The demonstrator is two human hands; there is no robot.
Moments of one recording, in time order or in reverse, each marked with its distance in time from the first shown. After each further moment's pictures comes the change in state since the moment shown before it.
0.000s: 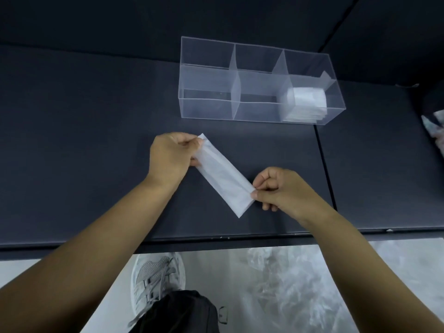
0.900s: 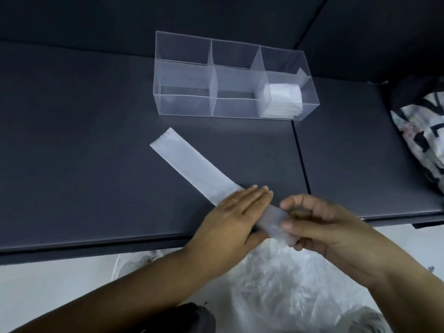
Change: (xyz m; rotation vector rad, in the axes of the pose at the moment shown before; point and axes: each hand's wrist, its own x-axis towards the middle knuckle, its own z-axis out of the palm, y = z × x) left_hand -0.123 -0.017 0.065 0.655 -0.552 0.860; right_hand -0.106 0.002 -0.044 0.446 -0.090 0.134
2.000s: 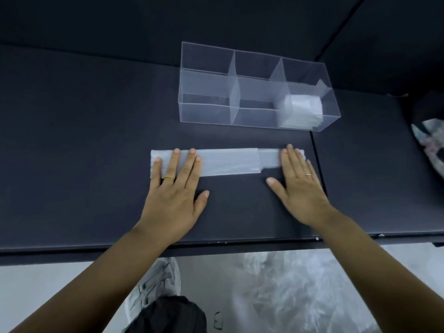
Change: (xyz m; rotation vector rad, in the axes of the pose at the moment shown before) left_hand -0.028 -0.098 -0.049 0.631 -0.091 -0.394; right_hand 0.138 0.024 -0.013 -1.417 0.400 -0.356
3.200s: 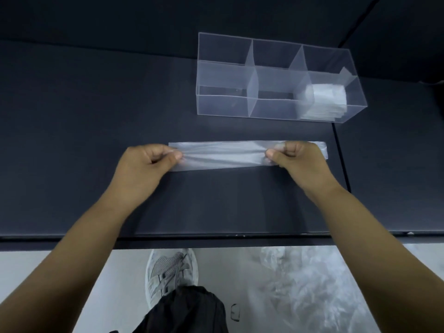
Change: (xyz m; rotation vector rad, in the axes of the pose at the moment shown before) left_hand -0.001 -0.068 -0.037 -0.999 0.176 -0.422; right_hand 0.027 -0.053 -0.026 1.002 0.067 0.130
